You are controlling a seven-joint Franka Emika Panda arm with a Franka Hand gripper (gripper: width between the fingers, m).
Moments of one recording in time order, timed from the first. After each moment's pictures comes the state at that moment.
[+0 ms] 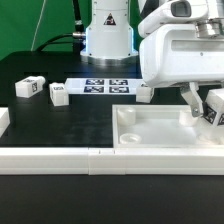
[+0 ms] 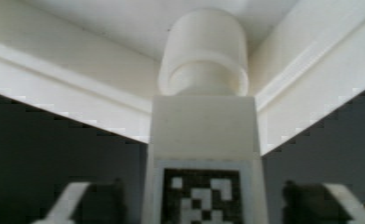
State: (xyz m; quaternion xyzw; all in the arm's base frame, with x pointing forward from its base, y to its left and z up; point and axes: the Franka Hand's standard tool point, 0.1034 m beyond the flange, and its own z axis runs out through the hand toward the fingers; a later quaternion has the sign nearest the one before) arm 0.634 0.123 0.069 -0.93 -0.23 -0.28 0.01
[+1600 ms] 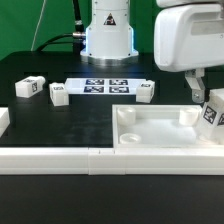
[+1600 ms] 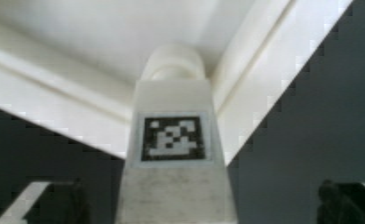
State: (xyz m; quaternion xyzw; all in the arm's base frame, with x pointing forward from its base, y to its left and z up) arm 0.633 0.133 0.092 -0.97 -0.24 -0.04 0.01
